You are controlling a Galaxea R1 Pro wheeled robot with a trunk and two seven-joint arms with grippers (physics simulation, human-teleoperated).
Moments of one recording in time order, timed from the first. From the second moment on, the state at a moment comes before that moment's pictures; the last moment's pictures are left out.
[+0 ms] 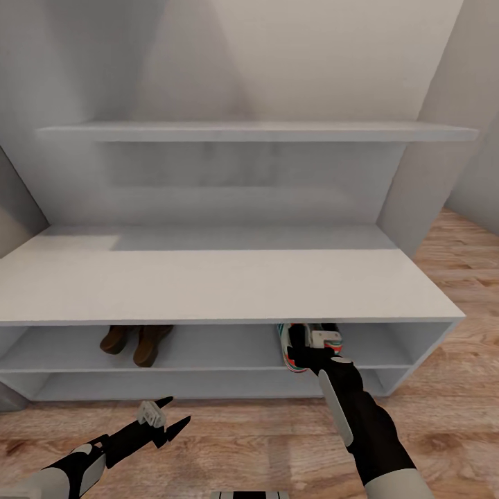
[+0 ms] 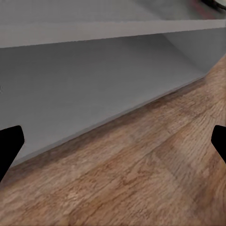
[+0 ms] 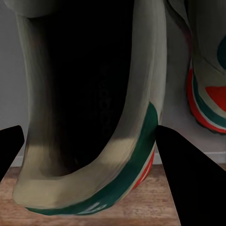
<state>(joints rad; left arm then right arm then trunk) -0.66 0.20 -0.06 -0.03 0.17 -0.59 -0.97 -0.48 0.09 0.11 -1.25 -0.14 0.67 -0.15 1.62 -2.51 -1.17</state>
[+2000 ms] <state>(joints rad) -0.66 0.20 -0.06 -0.02 0.17 -0.59 -0.97 -0.48 0.09 0.11 -1.25 -0.14 0.67 -0.15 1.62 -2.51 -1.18</state>
